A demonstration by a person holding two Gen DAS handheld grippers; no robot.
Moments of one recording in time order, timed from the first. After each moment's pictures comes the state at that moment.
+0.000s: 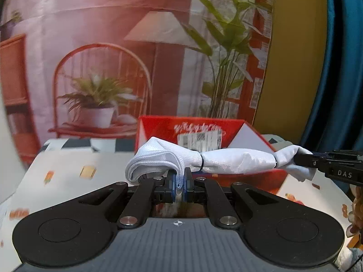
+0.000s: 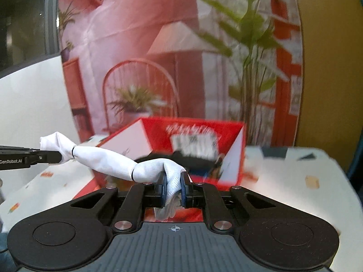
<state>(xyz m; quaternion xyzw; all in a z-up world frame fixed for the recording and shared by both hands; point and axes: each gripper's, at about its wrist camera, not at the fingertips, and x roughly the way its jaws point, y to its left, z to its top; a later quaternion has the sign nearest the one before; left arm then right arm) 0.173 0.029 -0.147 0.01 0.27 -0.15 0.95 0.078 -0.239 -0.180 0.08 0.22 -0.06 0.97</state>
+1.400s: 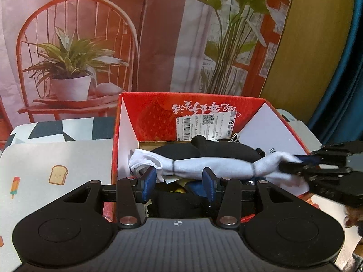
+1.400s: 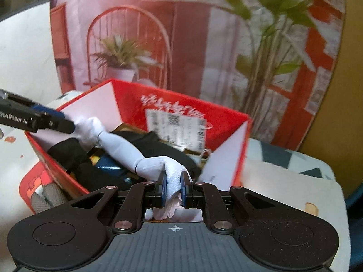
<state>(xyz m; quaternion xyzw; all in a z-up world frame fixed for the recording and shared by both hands) 0.304 0.013 -0.189 0.01 0.39 -0.18 0.90 0.216 -0.273 -0.224 0.00 0.37 -0.04 0.93</state>
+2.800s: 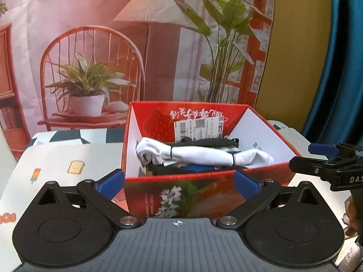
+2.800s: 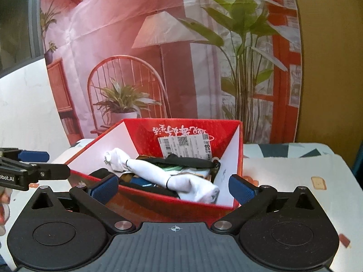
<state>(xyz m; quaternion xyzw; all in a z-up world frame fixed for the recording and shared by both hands) 0.204 0.021 -0.179 0.01 0.31 -0.16 0.94 0.120 -0.254 -0.205 0.11 0.25 -0.07 0.96</state>
